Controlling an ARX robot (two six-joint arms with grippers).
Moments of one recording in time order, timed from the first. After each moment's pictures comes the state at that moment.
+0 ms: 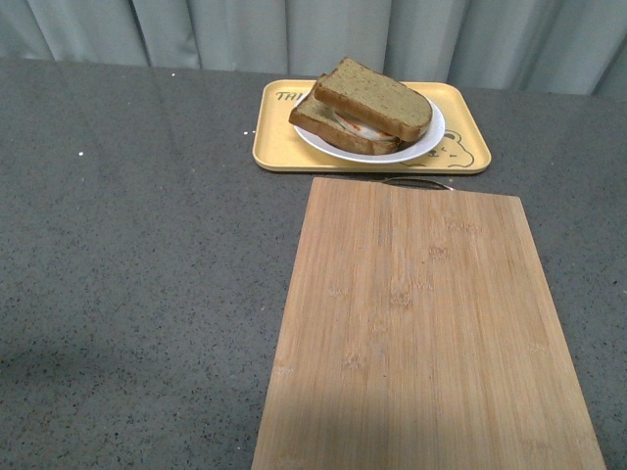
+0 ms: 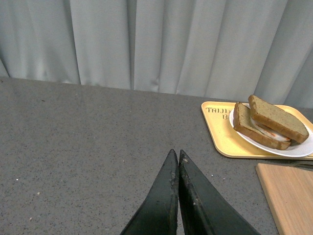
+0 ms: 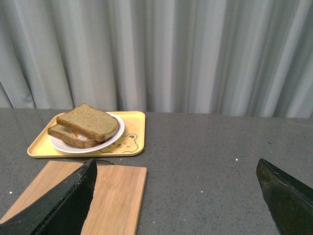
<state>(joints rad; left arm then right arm) -0.08 1.04 0.07 0.96 -0.08 -0.01 0.00 0.00 0.00 0.00 0.00 0.00</state>
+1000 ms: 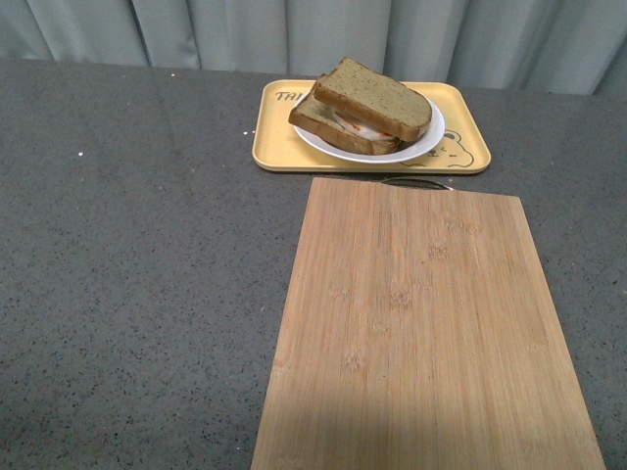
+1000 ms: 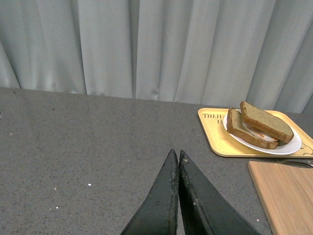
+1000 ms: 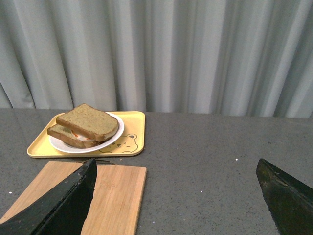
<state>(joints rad) 0.00 0.36 0.02 0.37 0.00 -0.01 0.00 0.00 0.00 0.00 0.00 0.00</state>
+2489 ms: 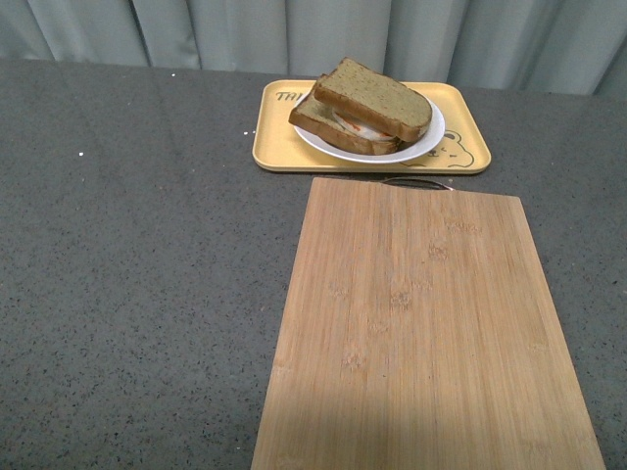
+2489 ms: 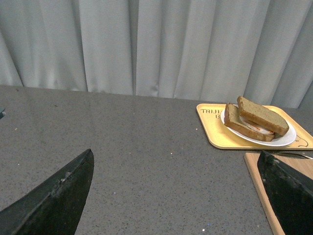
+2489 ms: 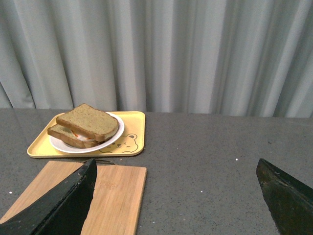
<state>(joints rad) 0.00 0.00 0.02 0.00 0.00 -0.01 0.00 0.00 0.00 0.00 0.00 0.00</state>
